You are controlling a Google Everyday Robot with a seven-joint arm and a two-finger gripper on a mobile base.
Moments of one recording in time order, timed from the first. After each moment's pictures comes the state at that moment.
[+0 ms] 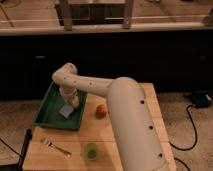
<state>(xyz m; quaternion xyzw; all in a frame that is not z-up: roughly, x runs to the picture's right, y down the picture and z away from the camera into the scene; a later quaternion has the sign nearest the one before) -0.235 0.078 0.911 -0.26 -0.21 -0.44 0.84</state>
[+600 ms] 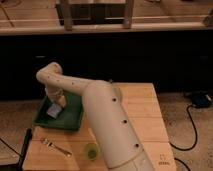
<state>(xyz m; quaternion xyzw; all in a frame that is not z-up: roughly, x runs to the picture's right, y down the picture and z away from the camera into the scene) -0.314 0.105 0.900 -0.26 -0.25 -0.48 0.80</state>
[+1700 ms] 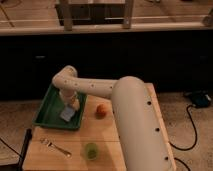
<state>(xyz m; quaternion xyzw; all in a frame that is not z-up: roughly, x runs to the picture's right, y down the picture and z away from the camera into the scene) -0.225 0.096 0.894 -0.25 -0.22 -0.46 0.82</state>
